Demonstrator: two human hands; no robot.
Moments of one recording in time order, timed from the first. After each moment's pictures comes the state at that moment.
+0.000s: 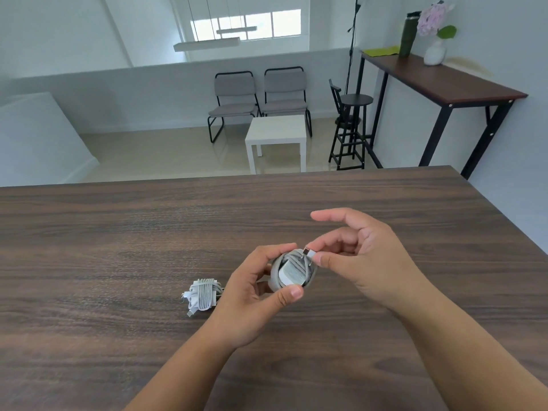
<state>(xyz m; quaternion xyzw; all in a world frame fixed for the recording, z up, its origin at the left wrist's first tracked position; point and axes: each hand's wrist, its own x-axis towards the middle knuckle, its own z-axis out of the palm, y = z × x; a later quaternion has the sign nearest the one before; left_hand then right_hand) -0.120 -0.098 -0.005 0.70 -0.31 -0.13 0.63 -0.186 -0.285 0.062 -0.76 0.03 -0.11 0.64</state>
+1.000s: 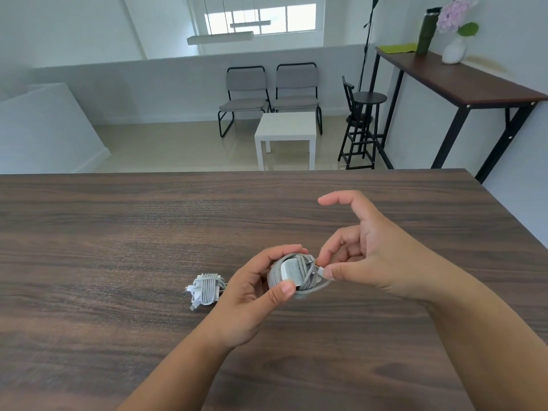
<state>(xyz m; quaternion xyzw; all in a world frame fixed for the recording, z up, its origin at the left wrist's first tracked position) -0.124 -0.094 0.004 0.63 -0.31 -0.16 0.70 -0.177 -0.298 0.089 -0.83 -0.04 0.04 0.55</state>
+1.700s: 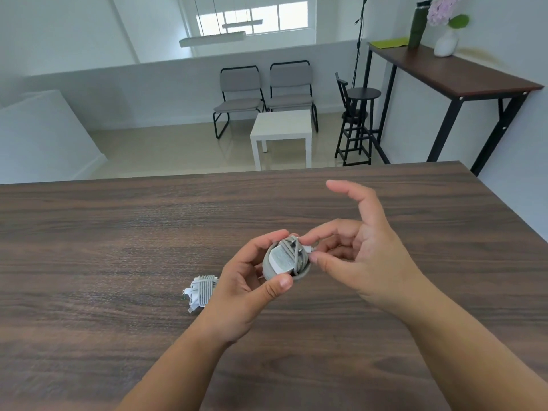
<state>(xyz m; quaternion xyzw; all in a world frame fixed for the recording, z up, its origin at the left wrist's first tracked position) -0.122 -0.097 0.012 0.61 -0.27 -0.16 0.73 -0.184 -0.286 0.066 -0.78 -0.06 -0.13 0.61</state>
